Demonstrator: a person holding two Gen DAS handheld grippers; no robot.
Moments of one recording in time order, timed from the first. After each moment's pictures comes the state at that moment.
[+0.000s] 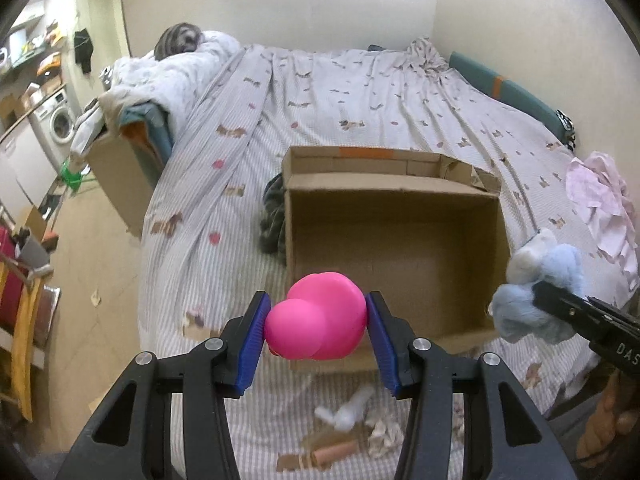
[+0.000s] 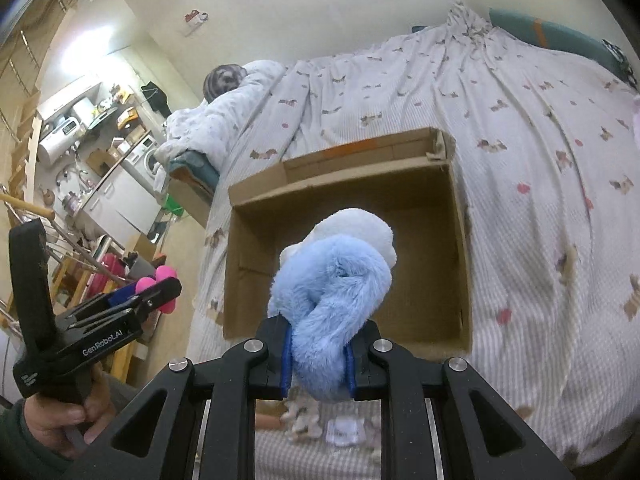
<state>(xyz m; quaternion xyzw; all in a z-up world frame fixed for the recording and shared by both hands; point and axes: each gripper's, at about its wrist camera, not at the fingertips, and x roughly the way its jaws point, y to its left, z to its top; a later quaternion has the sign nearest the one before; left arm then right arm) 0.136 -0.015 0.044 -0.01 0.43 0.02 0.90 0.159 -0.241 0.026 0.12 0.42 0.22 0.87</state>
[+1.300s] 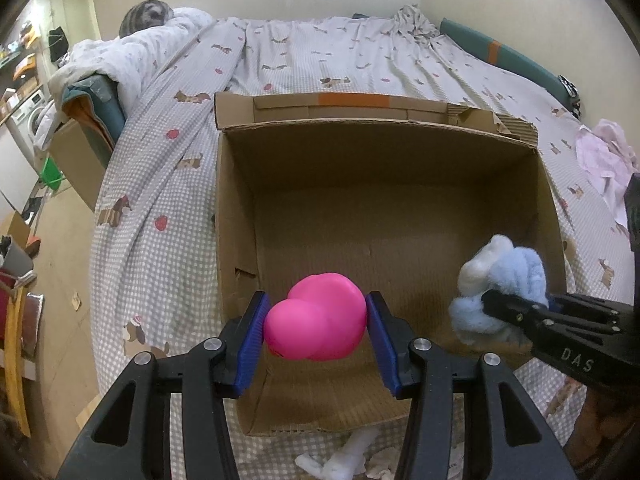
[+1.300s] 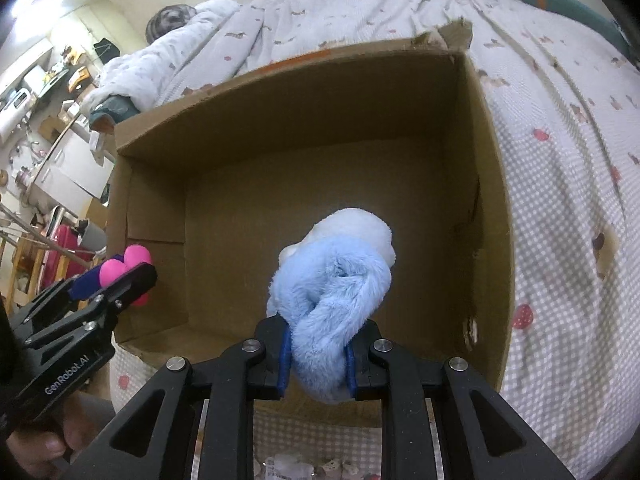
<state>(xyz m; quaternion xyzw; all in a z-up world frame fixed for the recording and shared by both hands) 0.195 -0.034 -0.054 0.00 0.47 -0.01 0.88 0.234 -0.213 -0.077 0.07 0.52 0.16 0.83</state>
